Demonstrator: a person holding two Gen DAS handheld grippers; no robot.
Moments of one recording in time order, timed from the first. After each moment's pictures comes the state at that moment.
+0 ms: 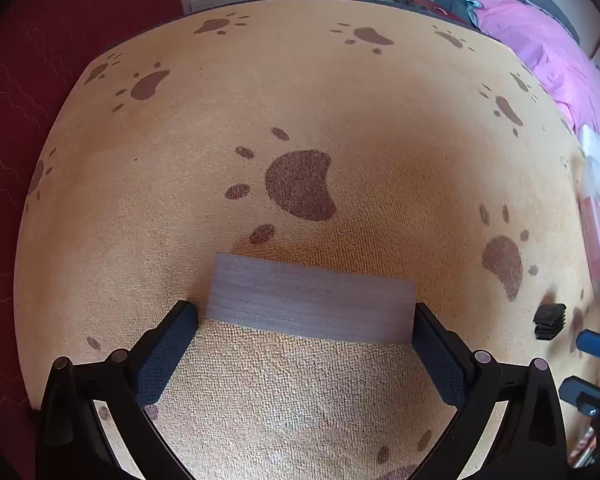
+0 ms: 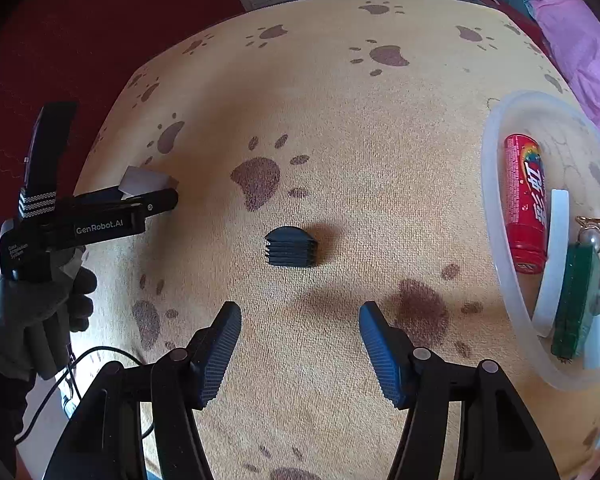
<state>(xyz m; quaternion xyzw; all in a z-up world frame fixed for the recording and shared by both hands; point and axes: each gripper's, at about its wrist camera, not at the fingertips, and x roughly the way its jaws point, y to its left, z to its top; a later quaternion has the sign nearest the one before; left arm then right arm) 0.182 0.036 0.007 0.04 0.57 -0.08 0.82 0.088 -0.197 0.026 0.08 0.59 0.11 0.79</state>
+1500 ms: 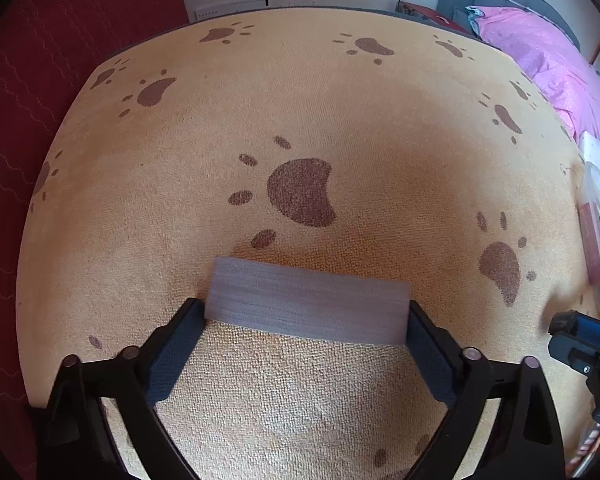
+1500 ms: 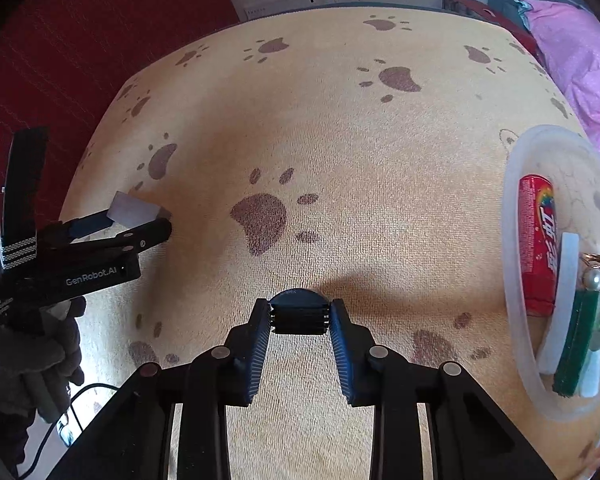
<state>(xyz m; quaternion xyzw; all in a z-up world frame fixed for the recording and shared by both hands) 0.175 0.035 0.011 0.04 0.55 -0.08 0.83 0.110 -0.187 0.030 0.07 0.58 0.09 0.81</state>
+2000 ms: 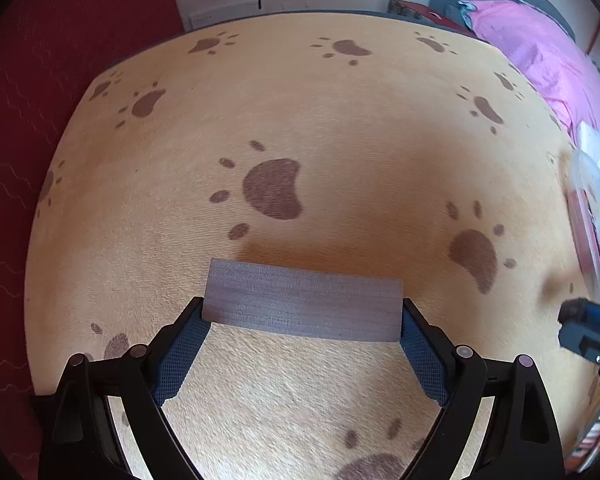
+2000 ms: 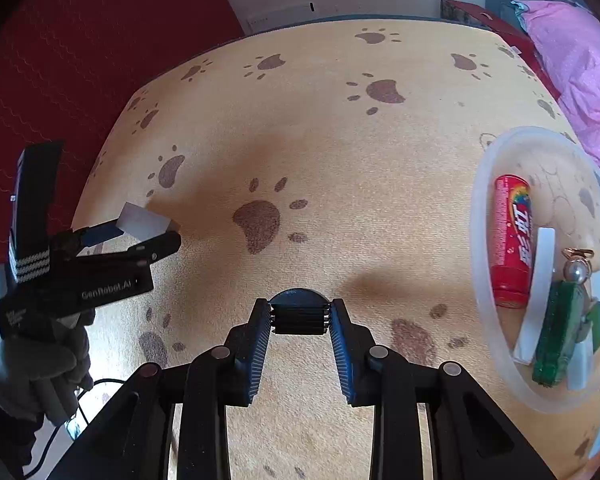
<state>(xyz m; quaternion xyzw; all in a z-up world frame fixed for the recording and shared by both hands) 0.161 0.012 0.023 0.06 0.55 -0.08 0.83 0.101 -0.206 0.045 0.09 0.57 0.10 0.81</state>
